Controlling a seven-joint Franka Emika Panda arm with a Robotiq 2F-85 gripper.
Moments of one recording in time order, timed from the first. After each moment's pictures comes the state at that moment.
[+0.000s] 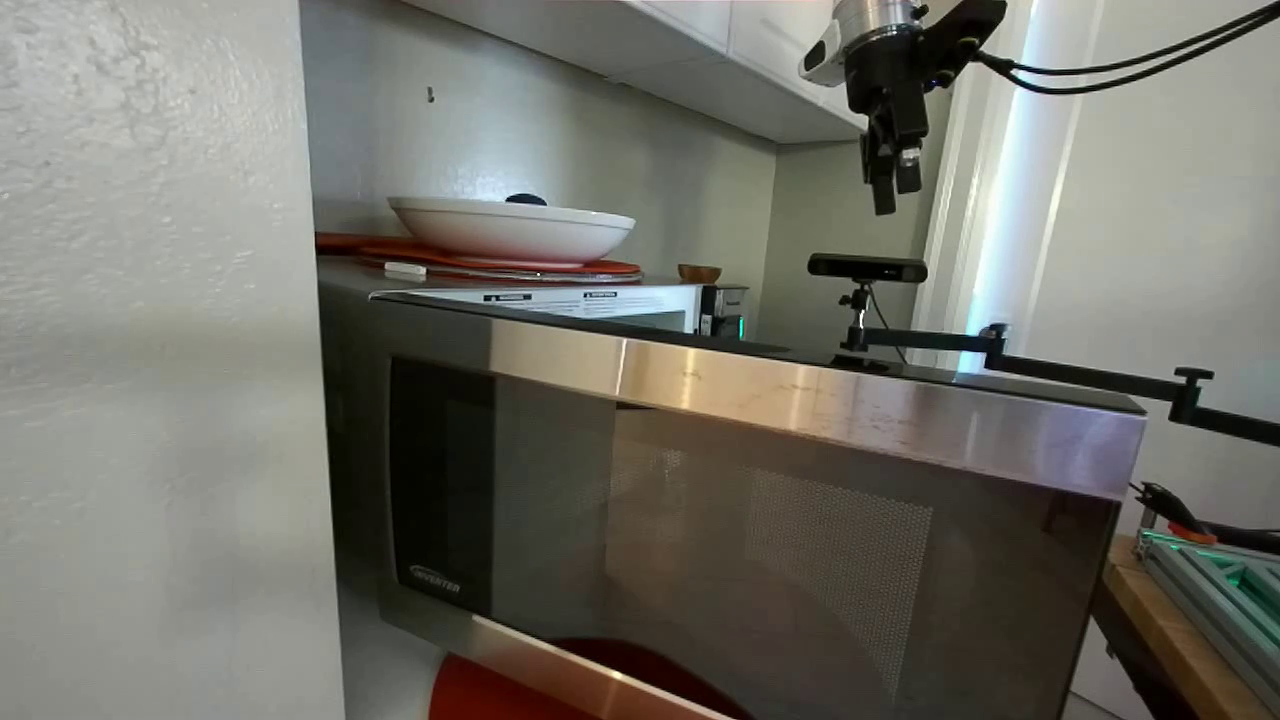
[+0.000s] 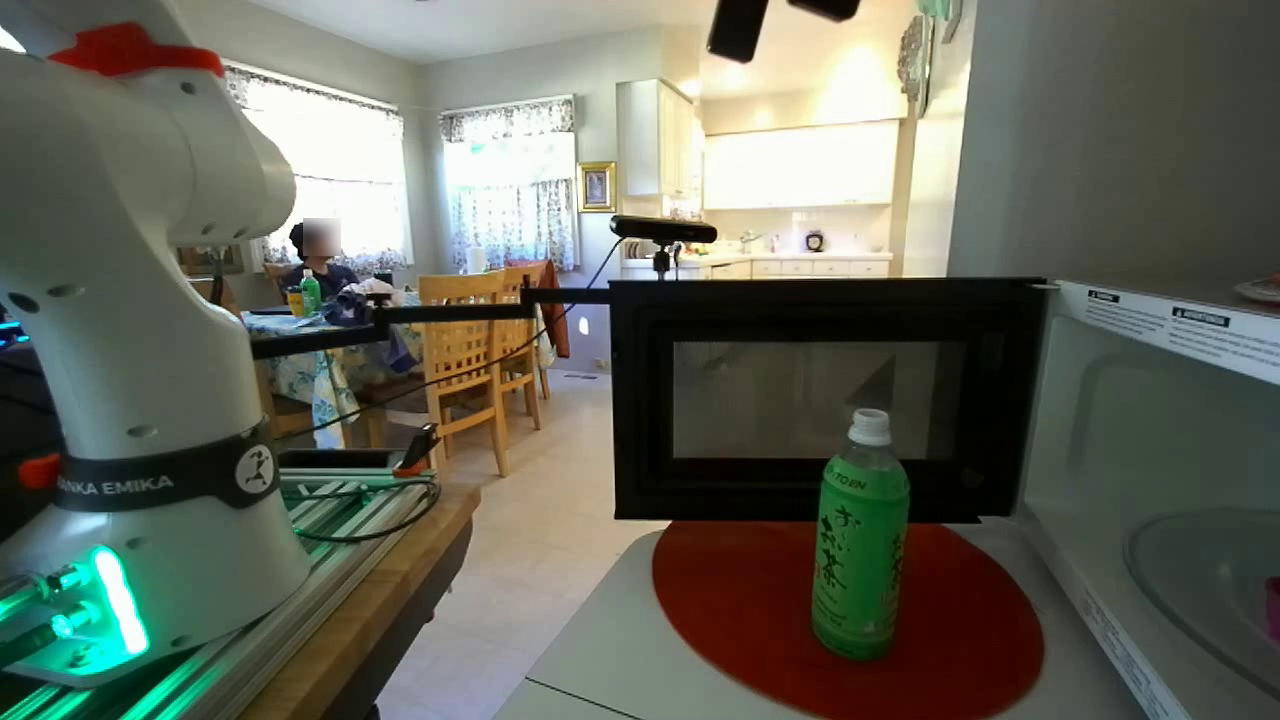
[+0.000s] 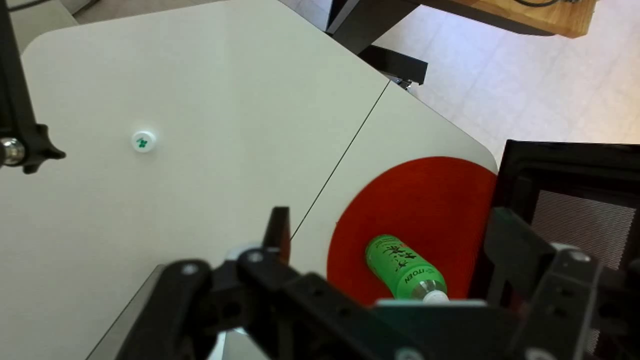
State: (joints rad) arm -0.05 -0.16 -0.30 -1.99 -0.03 1.57 -0.54
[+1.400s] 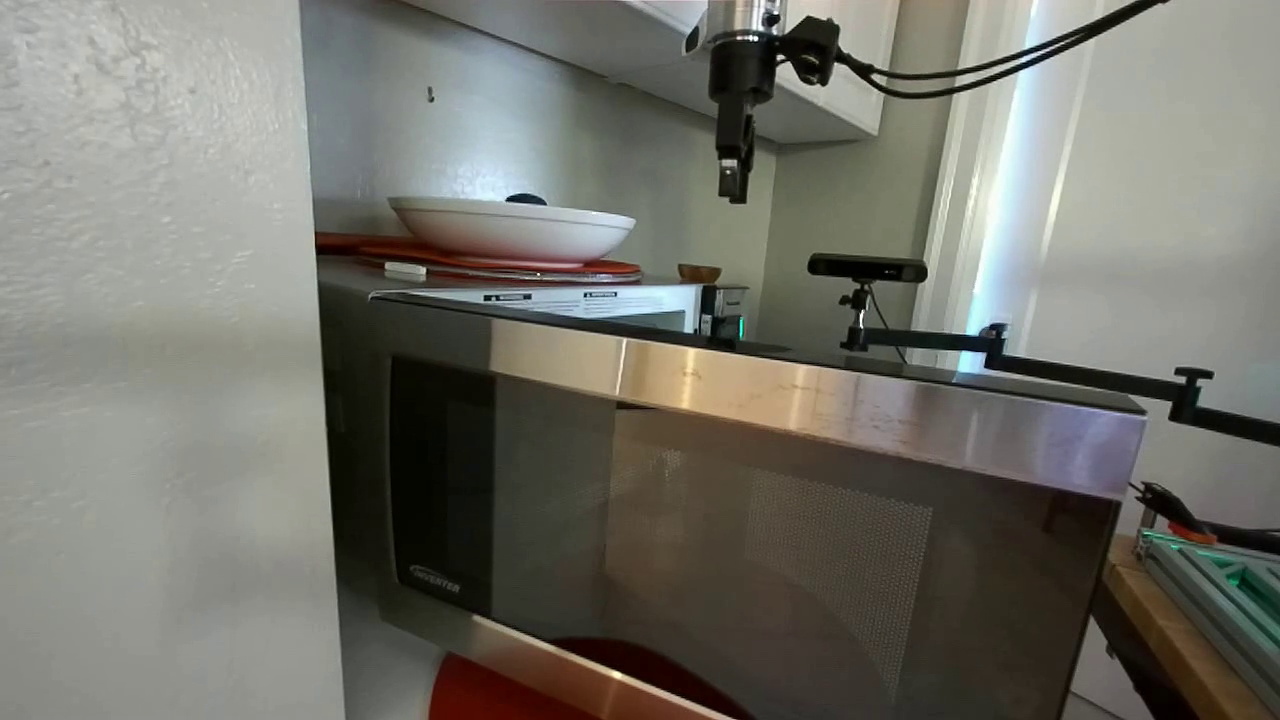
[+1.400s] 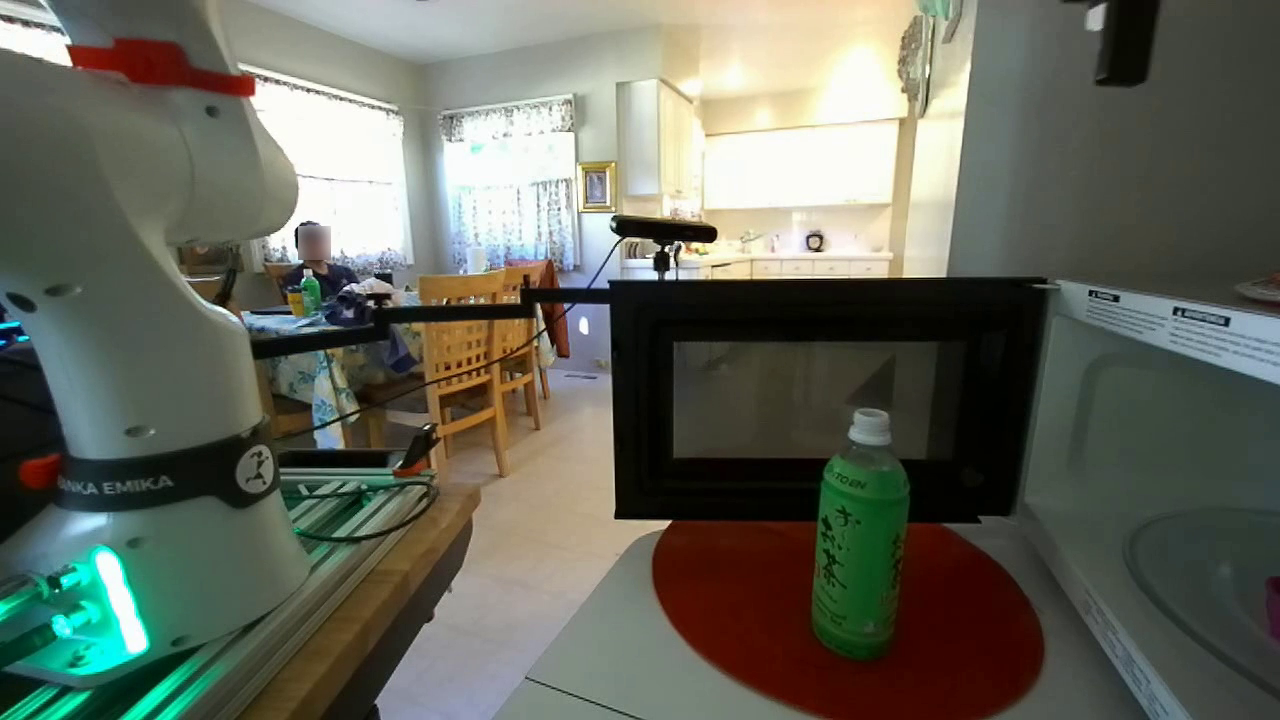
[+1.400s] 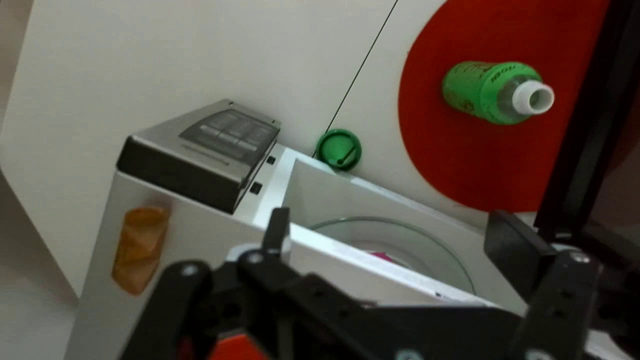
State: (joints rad) arm -0.08 0.18 -0.18 -1.62 -0.01 1.79 -0.35
